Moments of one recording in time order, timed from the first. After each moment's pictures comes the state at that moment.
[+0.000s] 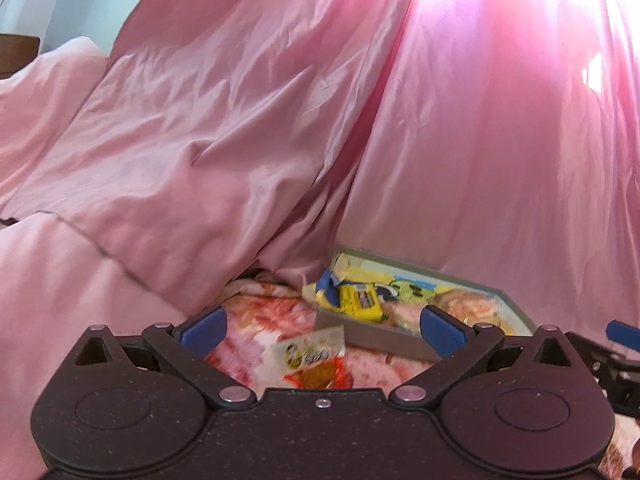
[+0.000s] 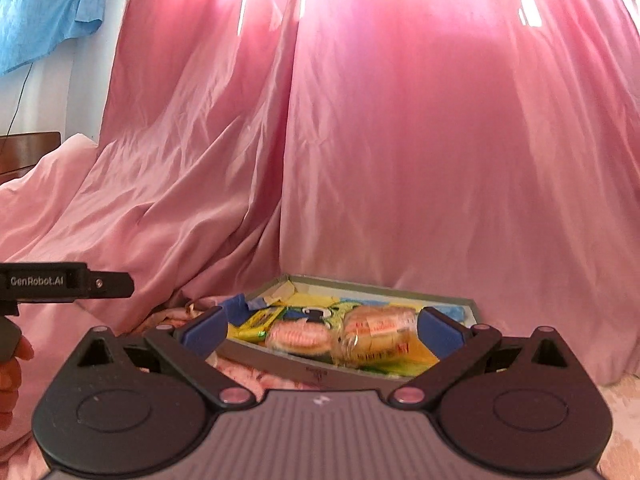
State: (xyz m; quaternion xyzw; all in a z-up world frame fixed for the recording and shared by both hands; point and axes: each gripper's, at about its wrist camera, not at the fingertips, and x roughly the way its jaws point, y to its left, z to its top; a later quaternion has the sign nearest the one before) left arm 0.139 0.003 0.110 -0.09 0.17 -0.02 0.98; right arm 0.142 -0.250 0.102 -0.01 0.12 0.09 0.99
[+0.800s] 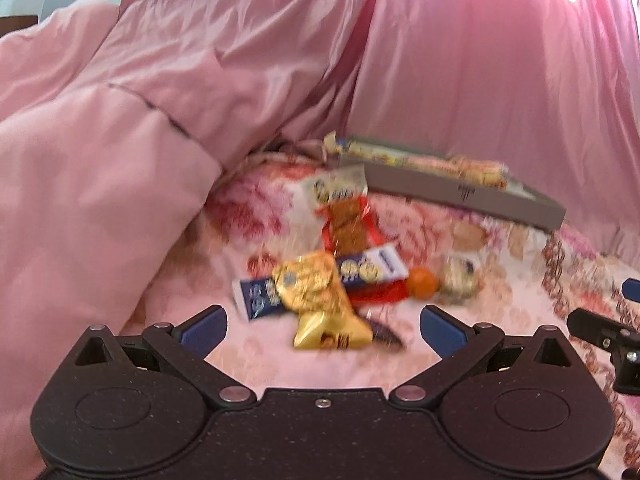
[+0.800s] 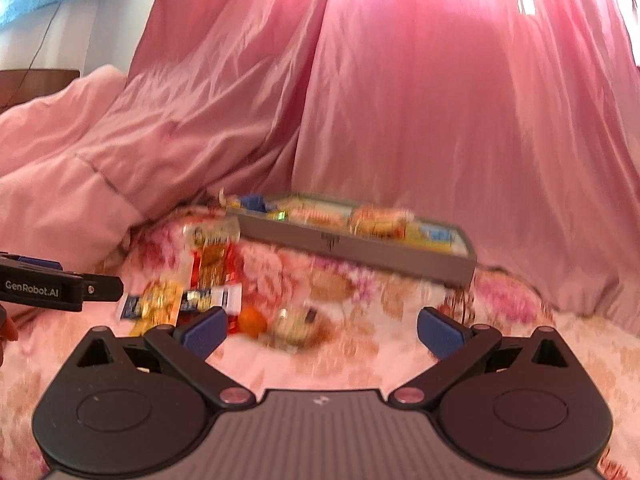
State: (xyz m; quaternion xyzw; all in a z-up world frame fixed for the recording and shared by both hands) left arm 0.061 0.005 0.012 -0.05 0.26 -0.02 0.96; right arm 0.044 -0.233 0.015 -0.06 0.17 0.08 0.98
